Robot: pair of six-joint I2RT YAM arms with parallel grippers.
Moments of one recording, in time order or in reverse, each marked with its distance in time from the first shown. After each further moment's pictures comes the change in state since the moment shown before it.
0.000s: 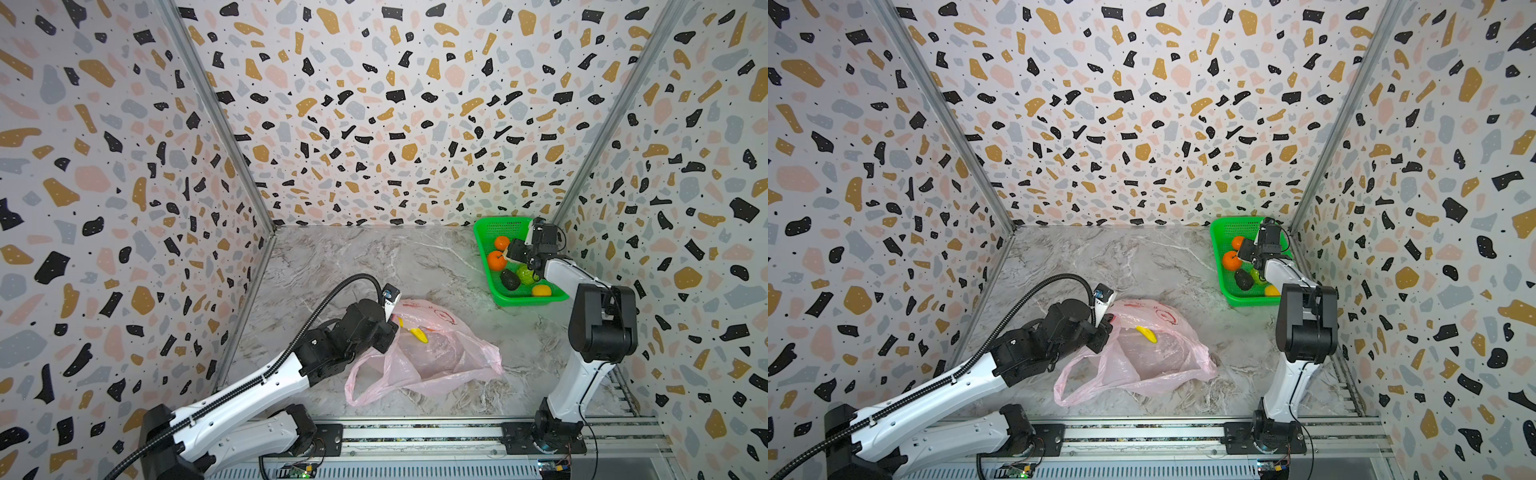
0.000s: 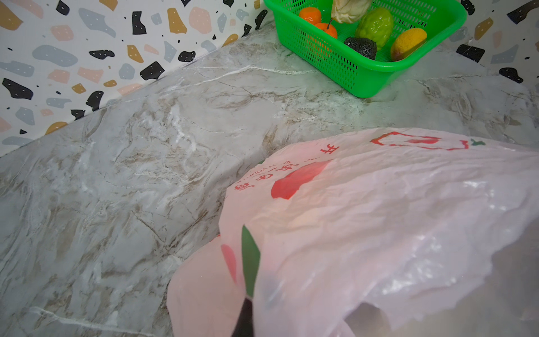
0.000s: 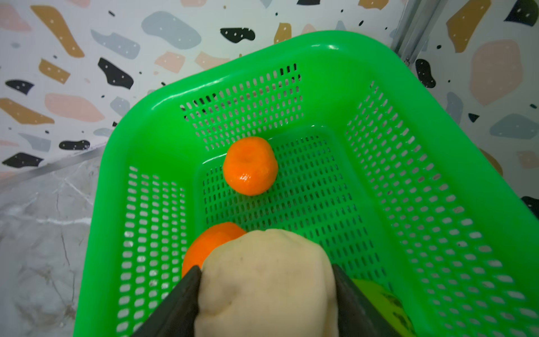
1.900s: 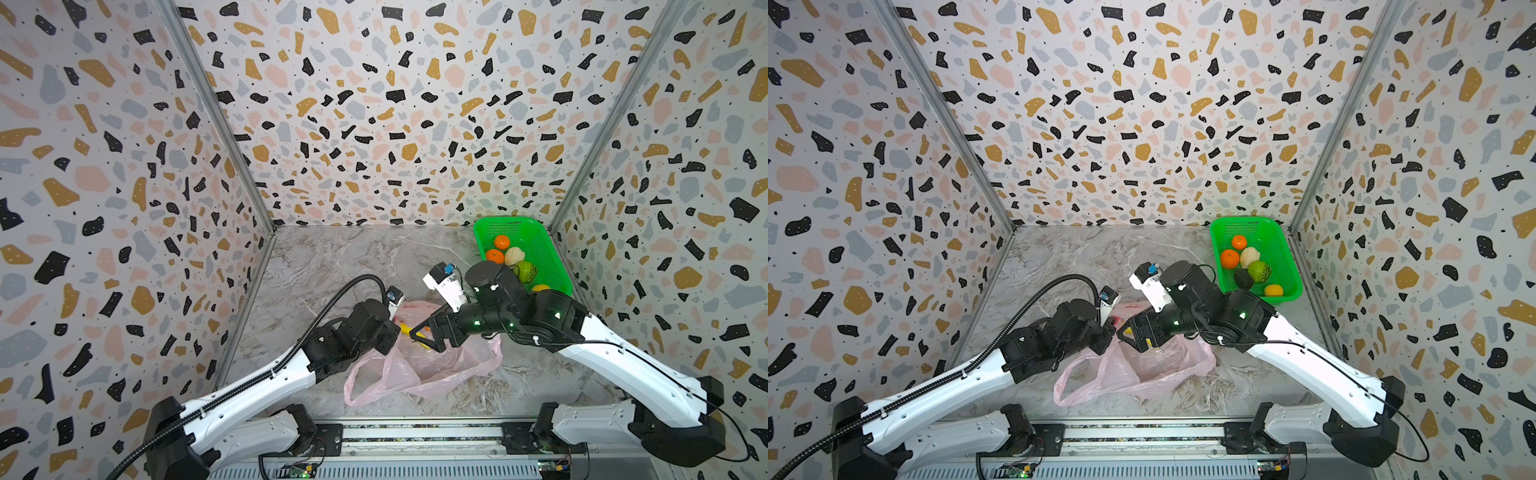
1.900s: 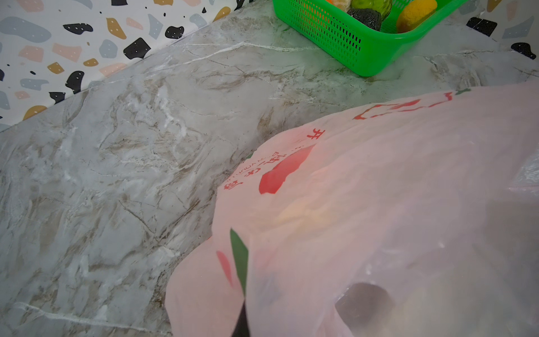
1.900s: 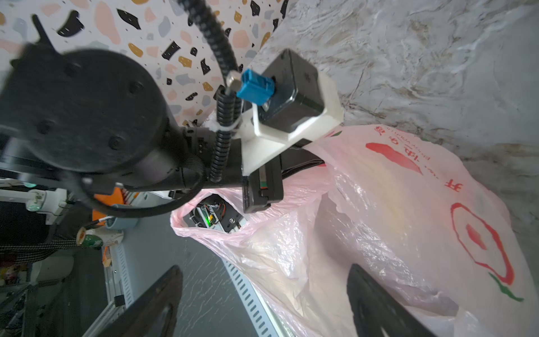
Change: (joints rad) left arm 0.000 0.050 -0.005 -0.013 0.025 -0.012; right arm 1.089 -0.679 0.060 -0.807 -0.243 0.212
